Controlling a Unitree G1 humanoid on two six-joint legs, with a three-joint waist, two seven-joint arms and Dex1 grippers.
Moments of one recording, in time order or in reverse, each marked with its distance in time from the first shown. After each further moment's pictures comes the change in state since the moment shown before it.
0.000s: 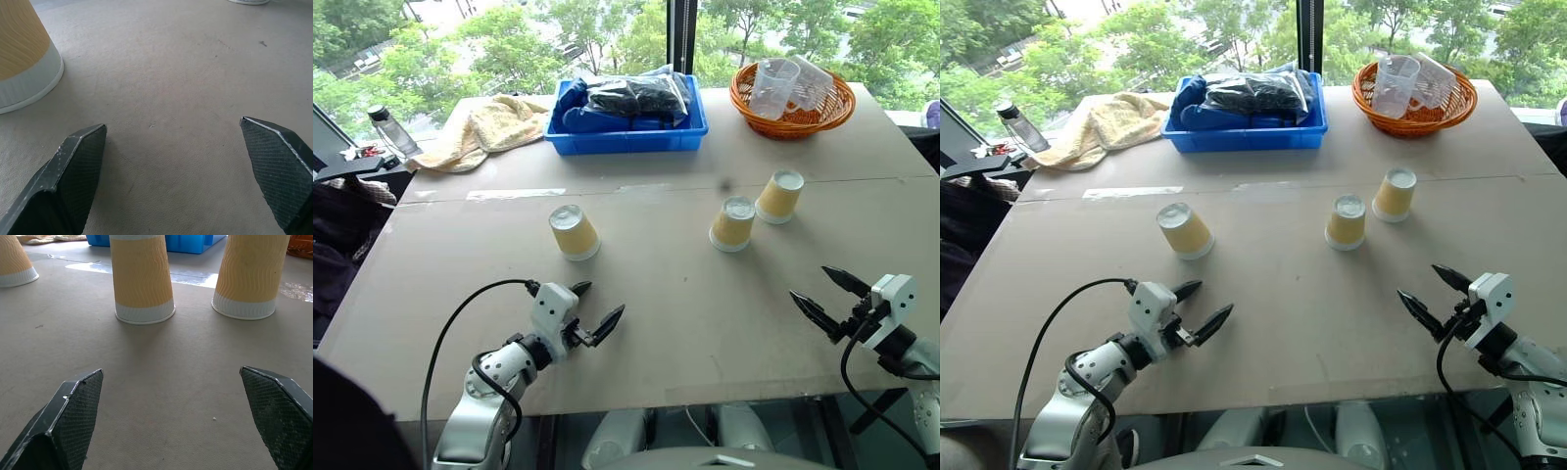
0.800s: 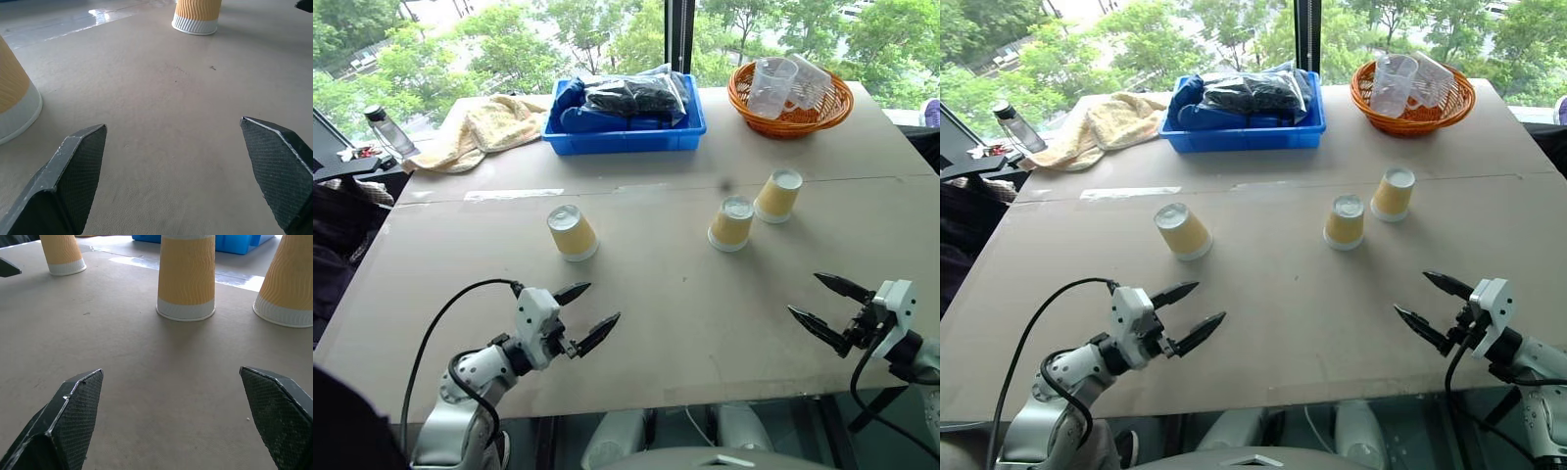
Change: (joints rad) left arm 0.040 0.065 0.085 0.029 -0.131 -0.133 -0.208; right arm 0.010 -0.061 0.001 0.015 0.032 -0.040 0.186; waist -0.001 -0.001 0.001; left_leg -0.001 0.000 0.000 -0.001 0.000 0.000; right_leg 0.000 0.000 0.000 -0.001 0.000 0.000
